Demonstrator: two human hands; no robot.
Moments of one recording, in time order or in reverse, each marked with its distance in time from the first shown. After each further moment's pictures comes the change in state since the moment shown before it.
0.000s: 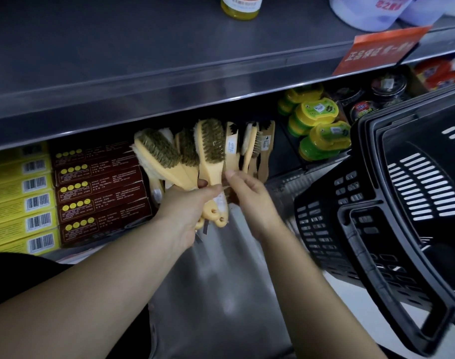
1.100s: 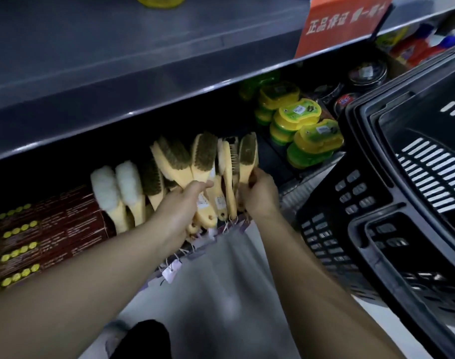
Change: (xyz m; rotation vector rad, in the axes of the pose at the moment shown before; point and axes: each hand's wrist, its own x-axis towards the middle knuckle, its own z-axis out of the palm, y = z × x) left_hand 0.069 0.005 0.045 0.260 -0.142 0.099; right_hand 0.104 0.048 -0.066 -0.585 0.486 -0.040
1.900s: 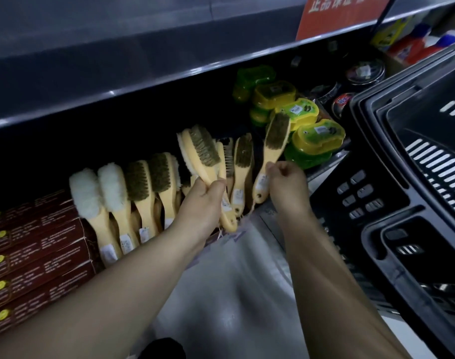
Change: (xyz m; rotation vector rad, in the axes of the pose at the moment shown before) left_hand 0.021 -0.012 0.037 0.044 -0.051 0.278; right_hand 0.008 0.004 -0.038 0.326 0.212 0.045
